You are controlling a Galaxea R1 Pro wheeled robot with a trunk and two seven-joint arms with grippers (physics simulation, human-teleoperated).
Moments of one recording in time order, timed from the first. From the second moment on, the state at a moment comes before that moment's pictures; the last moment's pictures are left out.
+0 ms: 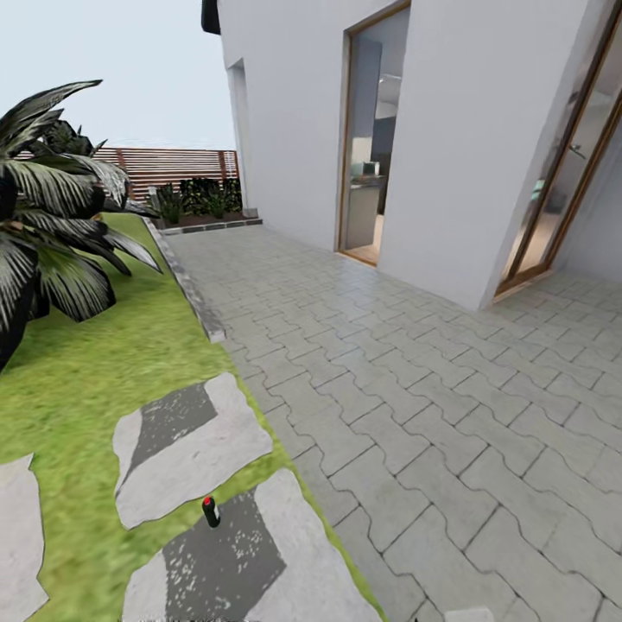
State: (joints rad) left arm -0.28 0.10 0.10 -0.18 0.02 -0.26 0.01; right arm -0.19 -0.05 0.01 -0.41 0.05 -0.32 0.00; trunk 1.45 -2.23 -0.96
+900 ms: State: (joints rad) left arm -0.28 0.10 0.10 -0.19 0.02 -0.26 0.01; right arm -0.19 -0.05 0.01 -0.40 0.05 -0.32 0.00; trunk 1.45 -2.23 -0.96
